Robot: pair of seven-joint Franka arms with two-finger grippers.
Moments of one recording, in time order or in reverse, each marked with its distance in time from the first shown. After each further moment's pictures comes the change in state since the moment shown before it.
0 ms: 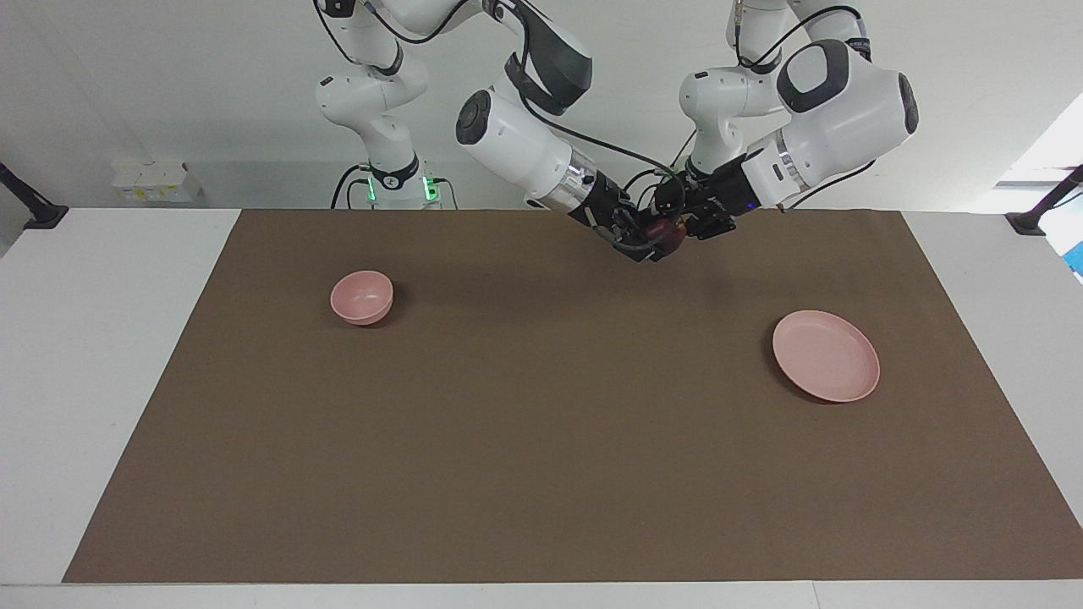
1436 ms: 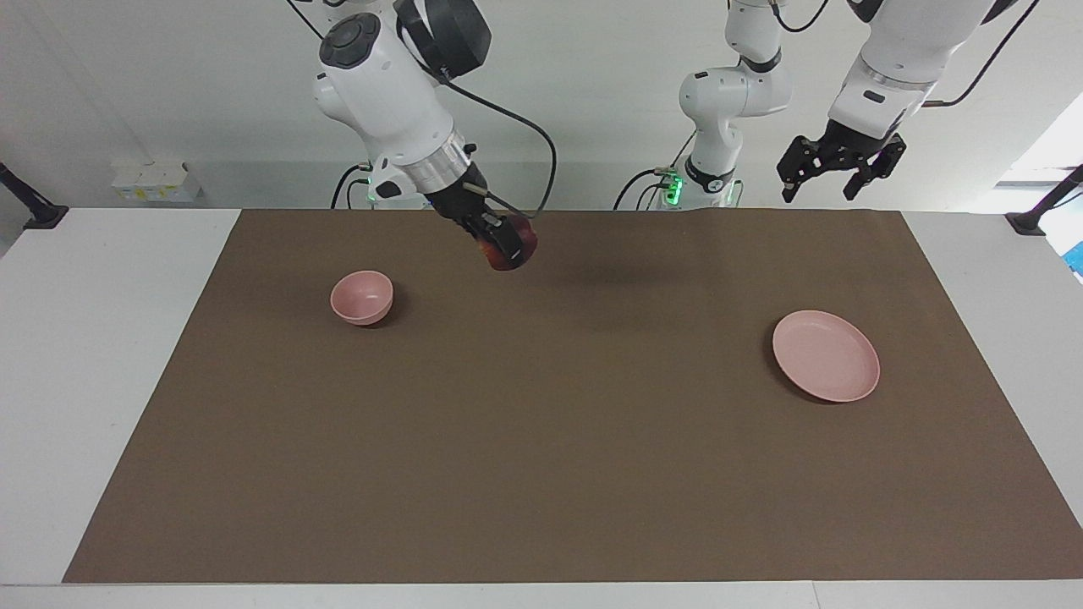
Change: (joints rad) left arm 0.075 -0.004 0.090 0.151 0.504 -0.227 0.114; right arm -0.376 -0.111 -0.012 0.061 -0.561 -0.536 -0.922
